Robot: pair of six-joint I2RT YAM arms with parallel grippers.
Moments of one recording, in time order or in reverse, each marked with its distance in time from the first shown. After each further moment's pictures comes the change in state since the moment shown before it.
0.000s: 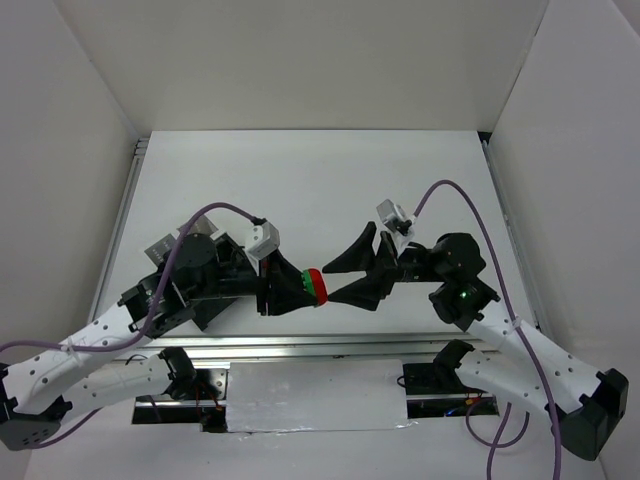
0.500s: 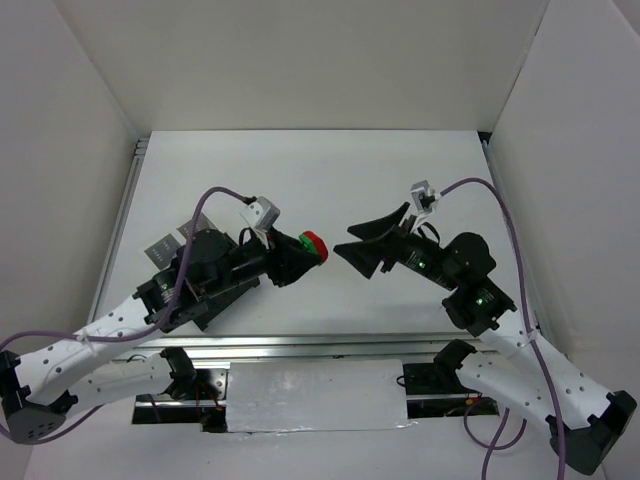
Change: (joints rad) left arm 0.000 0.088 -0.029 0.123 -0.451 -0.071; right arm -0.053 -0.077 0.030 -0.254 0.576 0.104
